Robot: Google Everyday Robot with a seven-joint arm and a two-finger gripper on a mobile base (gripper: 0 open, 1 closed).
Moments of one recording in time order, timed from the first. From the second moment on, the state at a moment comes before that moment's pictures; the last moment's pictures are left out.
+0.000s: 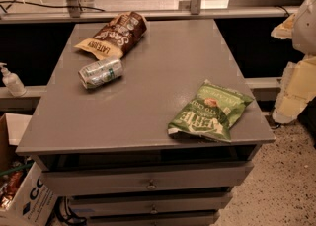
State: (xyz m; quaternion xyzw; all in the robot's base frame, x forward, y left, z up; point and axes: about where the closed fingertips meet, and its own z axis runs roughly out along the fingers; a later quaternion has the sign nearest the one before) arm 0.438 -0.217 0.976 -0.60 0.78 -0.03 0.16
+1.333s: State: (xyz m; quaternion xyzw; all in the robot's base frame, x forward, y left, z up) arm 0.428 -0.128 0.955 -0.70 0.68 0.02 0.20
